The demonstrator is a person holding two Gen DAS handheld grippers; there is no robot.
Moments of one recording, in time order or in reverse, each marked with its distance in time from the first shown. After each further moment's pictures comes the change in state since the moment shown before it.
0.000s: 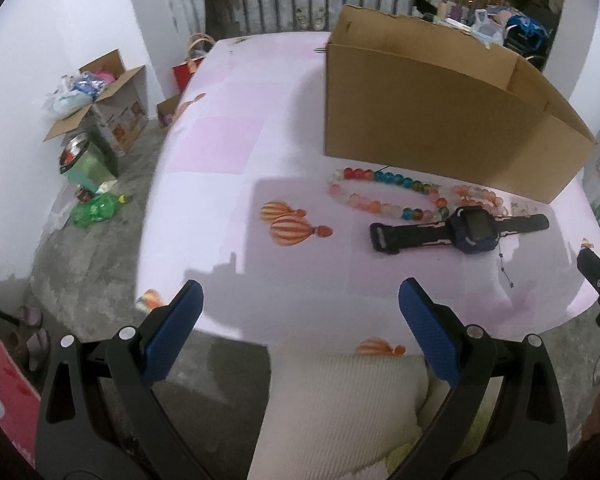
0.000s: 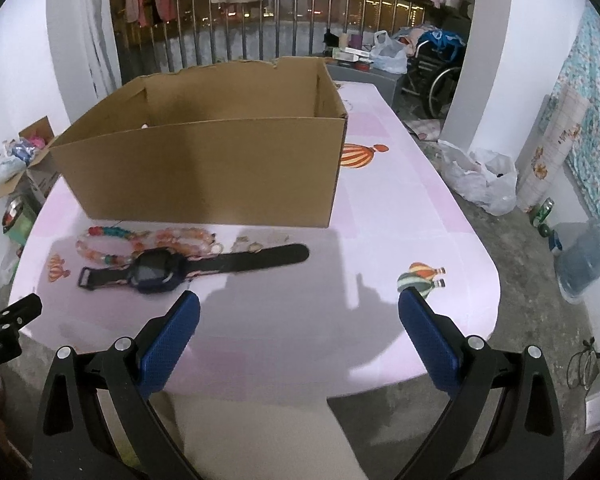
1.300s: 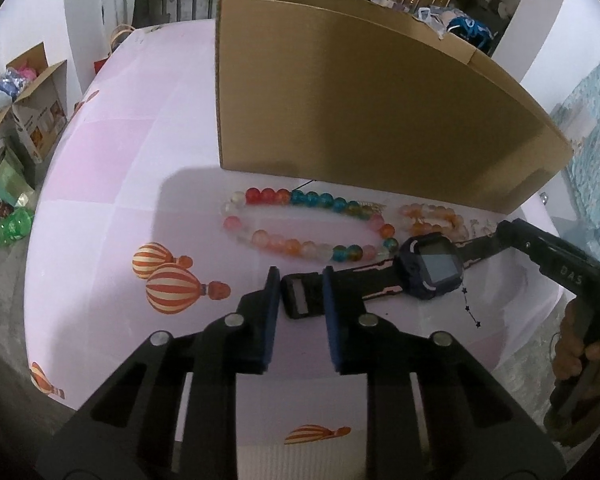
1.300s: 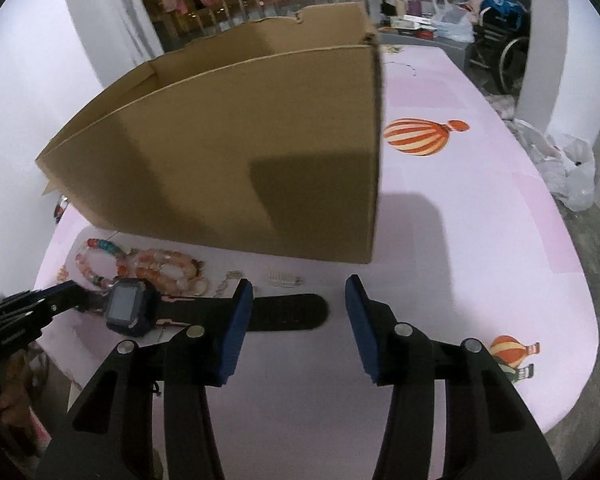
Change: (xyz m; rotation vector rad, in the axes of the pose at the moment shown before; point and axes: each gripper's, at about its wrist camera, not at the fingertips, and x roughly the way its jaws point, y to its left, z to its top) left arm 0.067 -0.017 0.020 0.032 0.010 -0.279; right arm 0.086 -0.025 0.023 -0.013 0.104 0.316
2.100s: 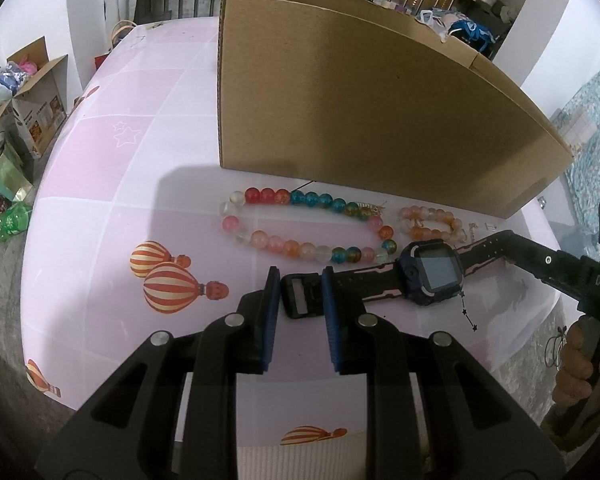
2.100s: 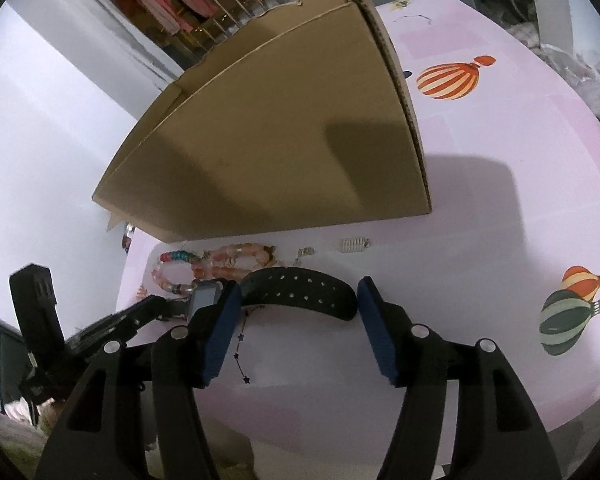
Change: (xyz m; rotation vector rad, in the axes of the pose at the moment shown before) left arm -0.001 0.004 0.003 -0.019 0.001 -0.012; right arm -0.003 -0.004 -0.010 0.230 0.063 0.269
